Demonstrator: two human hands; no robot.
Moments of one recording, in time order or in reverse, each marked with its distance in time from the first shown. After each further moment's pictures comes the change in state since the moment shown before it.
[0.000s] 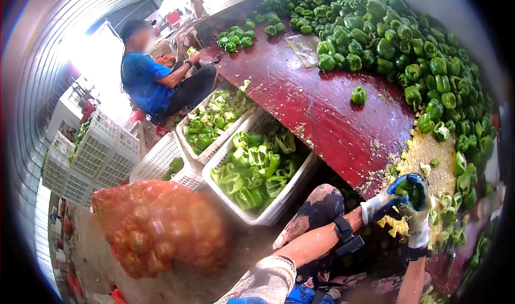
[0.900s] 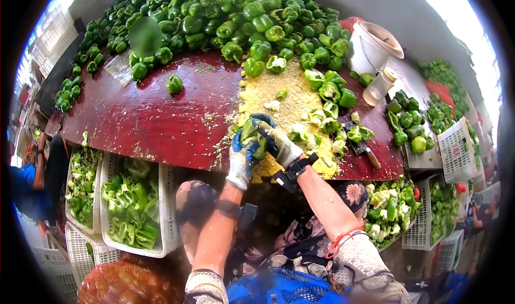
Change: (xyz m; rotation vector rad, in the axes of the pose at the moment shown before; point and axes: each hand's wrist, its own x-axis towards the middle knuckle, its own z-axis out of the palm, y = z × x) left_hand 0.017 -0.043 -0.011 0.060 0.535 -0.189; right_hand 0.022 0.070 -0.015 0.677 0.244 0.447
